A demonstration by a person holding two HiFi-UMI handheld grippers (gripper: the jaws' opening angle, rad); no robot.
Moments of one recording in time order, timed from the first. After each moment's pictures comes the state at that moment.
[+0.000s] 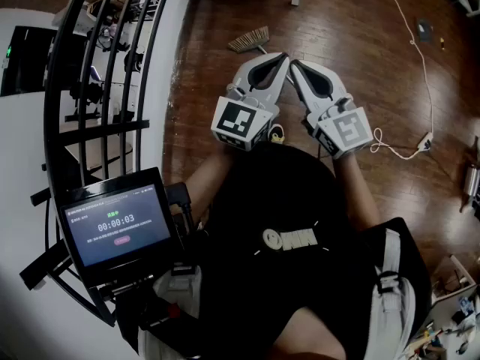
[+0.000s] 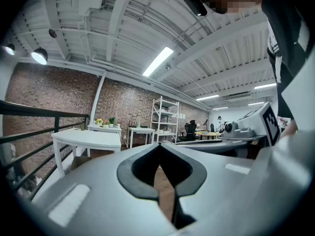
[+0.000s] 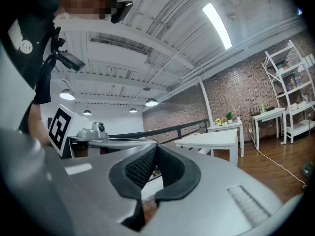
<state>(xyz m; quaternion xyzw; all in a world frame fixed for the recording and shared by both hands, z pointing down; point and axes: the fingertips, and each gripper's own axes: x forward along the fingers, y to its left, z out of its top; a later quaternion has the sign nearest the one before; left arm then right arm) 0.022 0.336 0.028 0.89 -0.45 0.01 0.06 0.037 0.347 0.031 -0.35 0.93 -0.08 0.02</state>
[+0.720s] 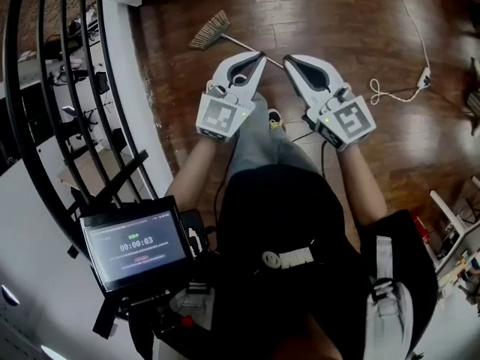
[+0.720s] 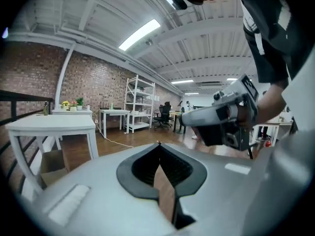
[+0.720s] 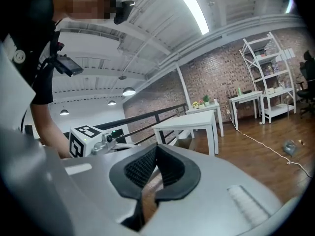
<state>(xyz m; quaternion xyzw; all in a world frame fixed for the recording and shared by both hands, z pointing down) 0.043 0.199 0.168 0.95 -0.27 0.11 0.06 0.072 0.218 0.135 -0.41 0.89 -0.17 -0.03</state>
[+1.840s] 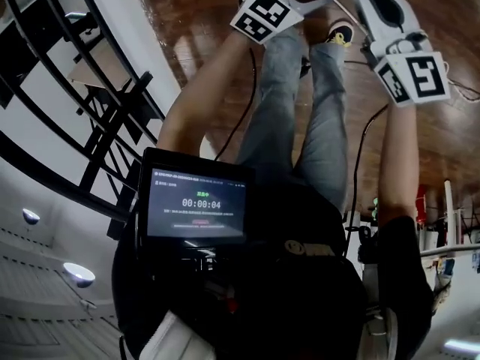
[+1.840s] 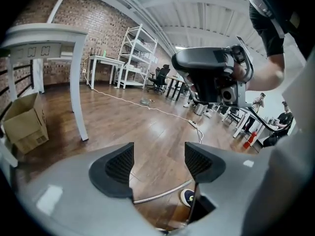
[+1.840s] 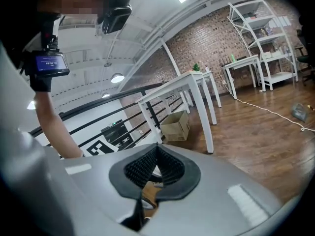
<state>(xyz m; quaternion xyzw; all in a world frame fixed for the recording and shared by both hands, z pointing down) 0.086 0.101 0.568 0.93 -0.17 0.27 0.21 0.114 0.067 0.444 -0.39 0.87 -0.28 -0.09</state>
